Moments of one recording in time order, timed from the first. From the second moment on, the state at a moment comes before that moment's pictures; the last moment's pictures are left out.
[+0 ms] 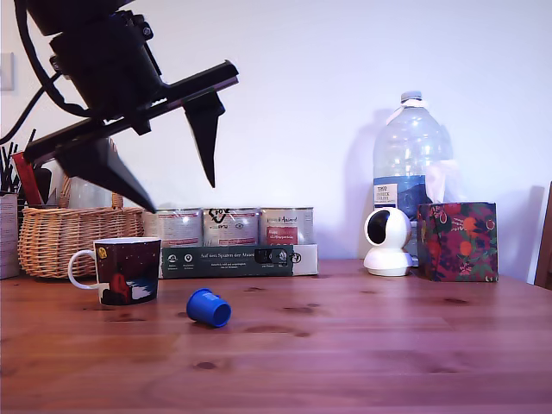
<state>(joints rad) -0.71 1.42 0.97 -0.38 -0.21 -0.92</state>
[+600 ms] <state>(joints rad) -0.72 1.60 0.97 -0.31 -0.20 -1.08</state>
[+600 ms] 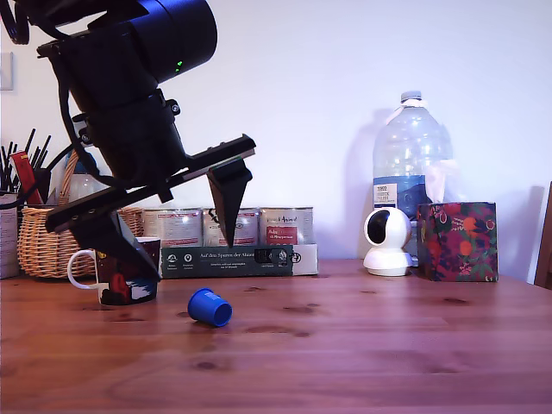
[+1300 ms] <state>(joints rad) -0.68 1.75 1.08 -0.28 -0.18 -1.15</state>
